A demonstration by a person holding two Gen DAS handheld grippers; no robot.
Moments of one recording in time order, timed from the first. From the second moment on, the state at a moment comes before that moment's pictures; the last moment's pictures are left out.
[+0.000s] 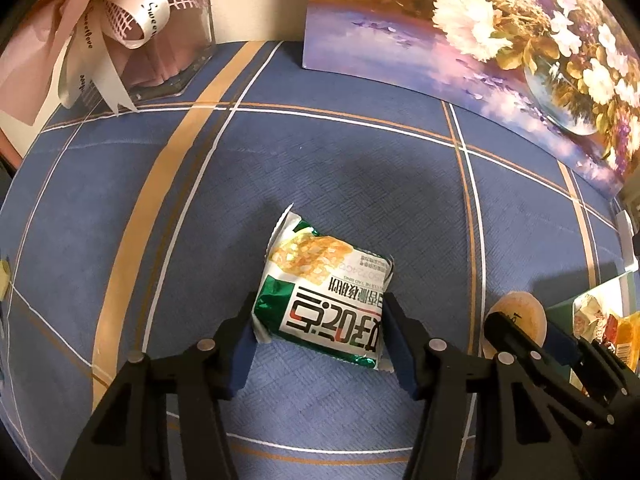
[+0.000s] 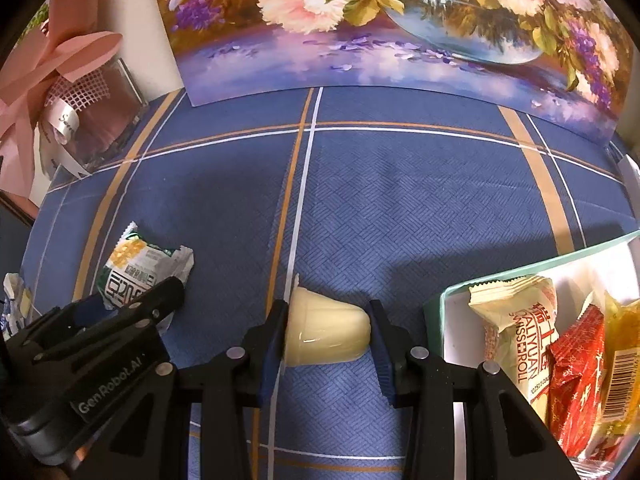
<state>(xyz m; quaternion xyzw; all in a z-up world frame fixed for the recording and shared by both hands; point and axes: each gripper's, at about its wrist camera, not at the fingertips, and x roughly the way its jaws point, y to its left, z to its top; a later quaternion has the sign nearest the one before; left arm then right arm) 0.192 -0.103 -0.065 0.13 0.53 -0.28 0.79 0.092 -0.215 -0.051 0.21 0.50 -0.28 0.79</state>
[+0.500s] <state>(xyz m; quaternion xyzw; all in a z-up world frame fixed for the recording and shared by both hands) 0.176 -0.065 -0.039 0.07 0.56 -0.25 0.79 0.078 -0.195 -0.019 0.20 0.50 -0.27 0.80</state>
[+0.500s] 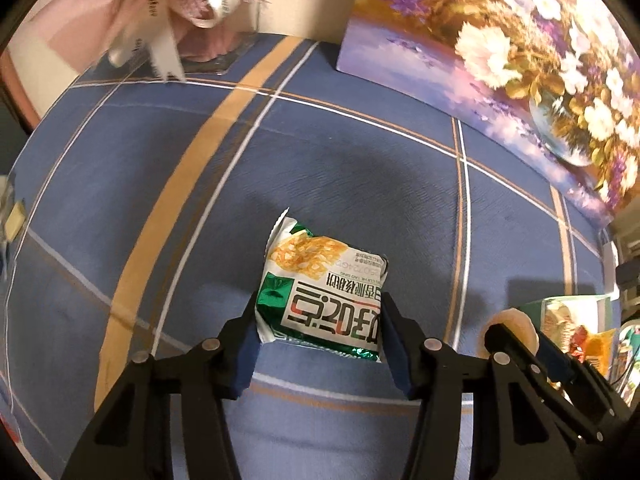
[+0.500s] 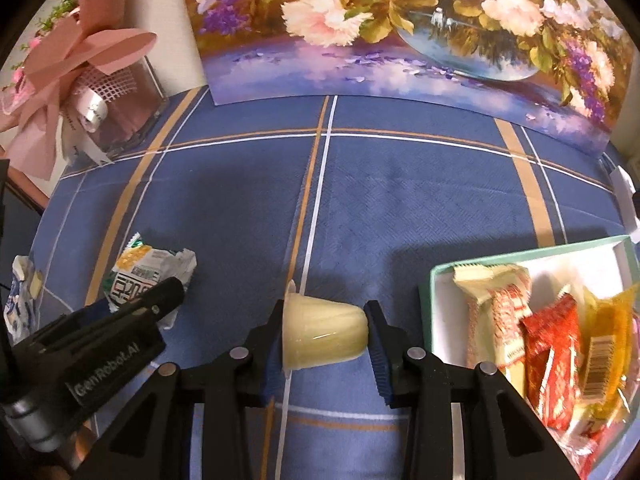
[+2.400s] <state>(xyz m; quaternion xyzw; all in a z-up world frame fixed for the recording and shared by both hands) -0.037 -0.208 0.027 0.07 0.55 -0.39 0.74 -0.193 -0.308 0.027 0.36 0.43 -0.39 0.73</state>
